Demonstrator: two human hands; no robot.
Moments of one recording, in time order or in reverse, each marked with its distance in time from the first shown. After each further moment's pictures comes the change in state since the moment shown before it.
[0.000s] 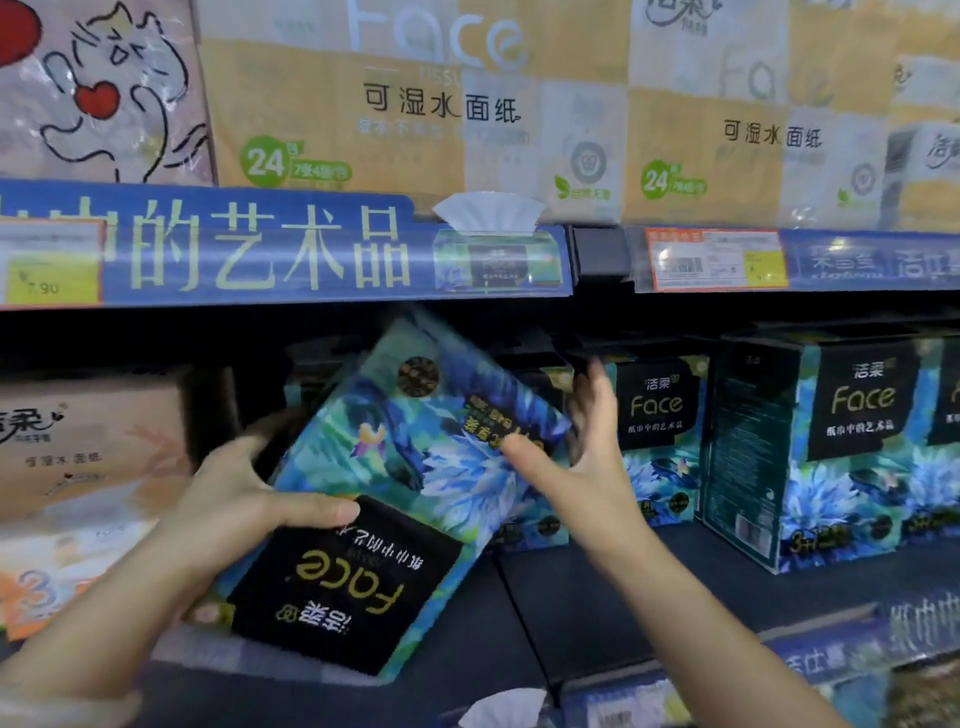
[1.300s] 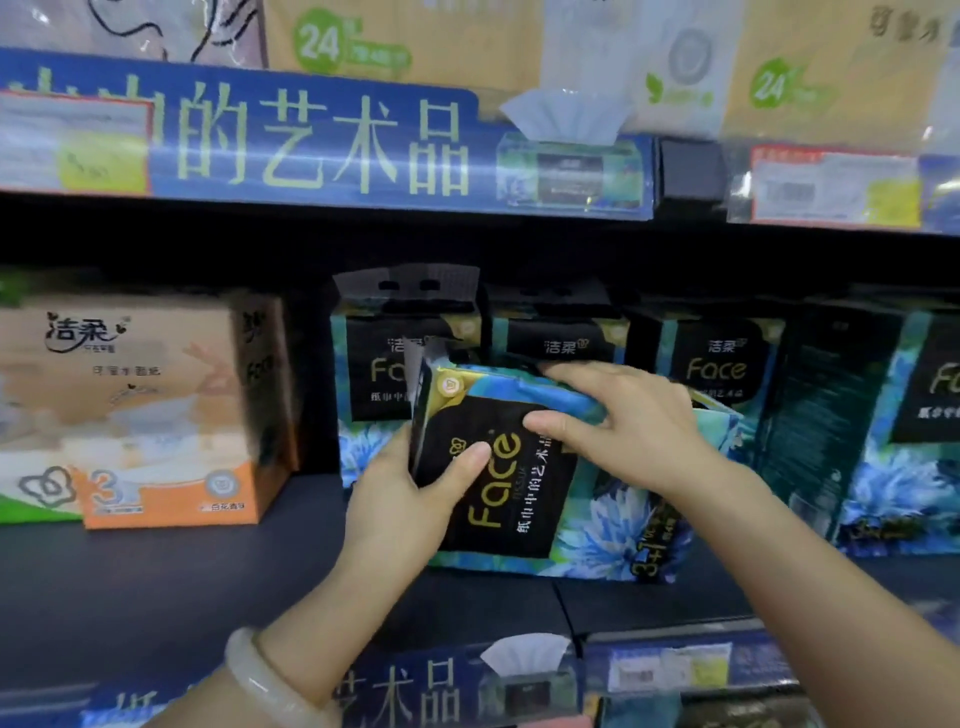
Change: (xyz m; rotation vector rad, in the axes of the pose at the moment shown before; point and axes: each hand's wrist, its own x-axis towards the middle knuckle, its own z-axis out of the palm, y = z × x) left_hand -0.012 -0.026 0.104 -0.054 0.242 -0.094; right_hand 0.025 -0.007 -0.016 -1.096 -0.264 -0.260
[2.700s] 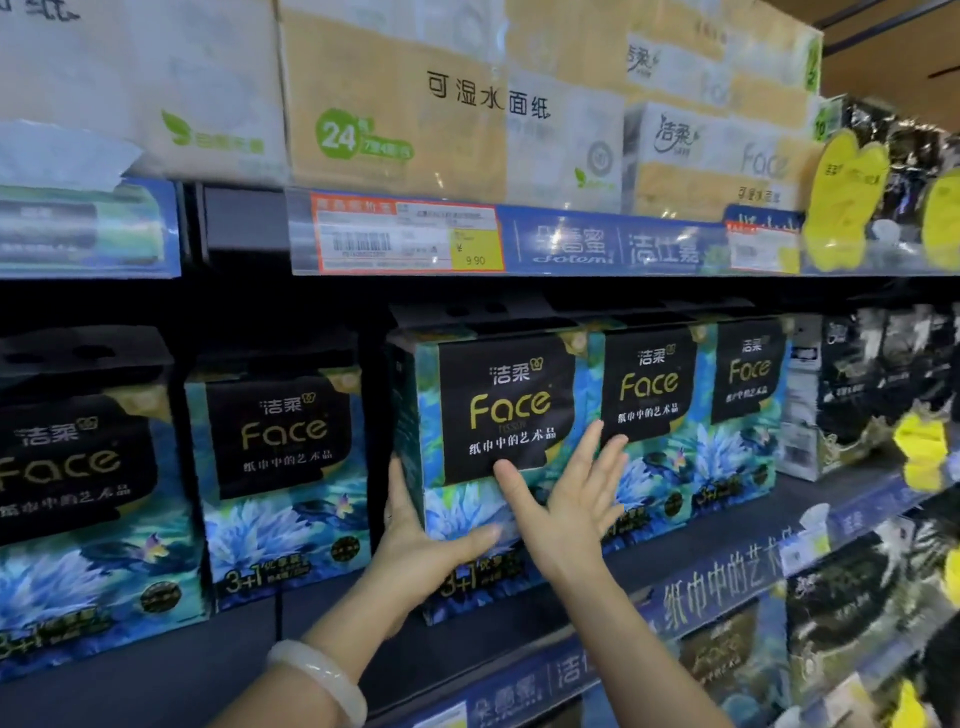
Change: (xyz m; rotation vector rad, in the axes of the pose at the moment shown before) left_hand 0.007 0.034 0.212 -0.197 -0.548 -0.052; right_hand -0.076 0.158 0.028 0.456 0.328 0.730
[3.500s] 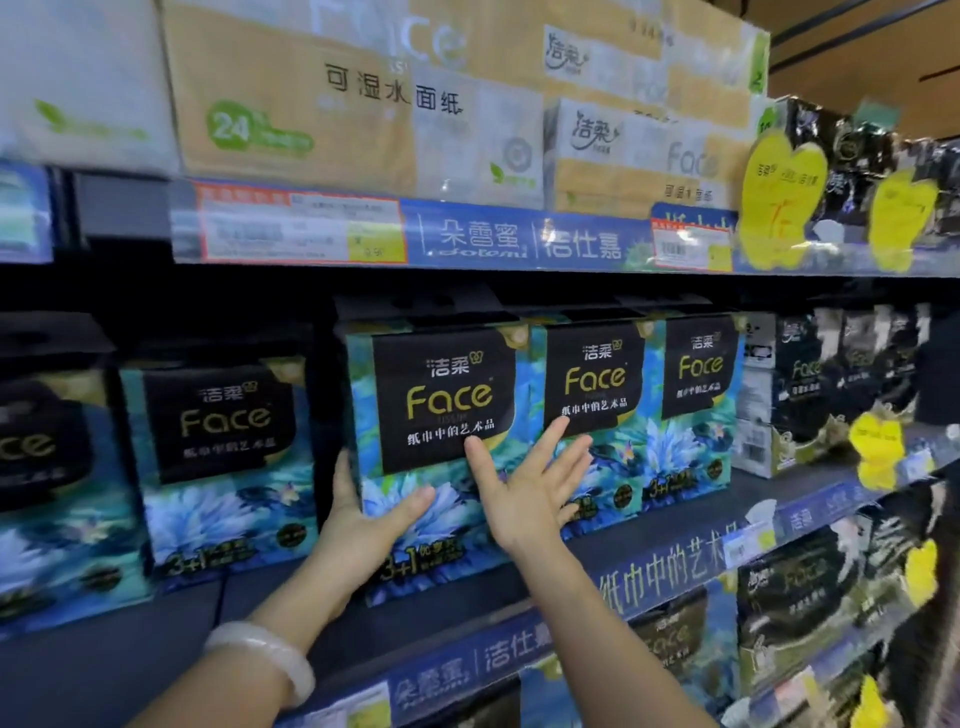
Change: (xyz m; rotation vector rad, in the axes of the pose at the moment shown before) left_hand -0.008 0.016 0.020 -0.096 0.157 0.003; right_hand 0.019 0.011 -0.019 -0.020 -0.082 0.134
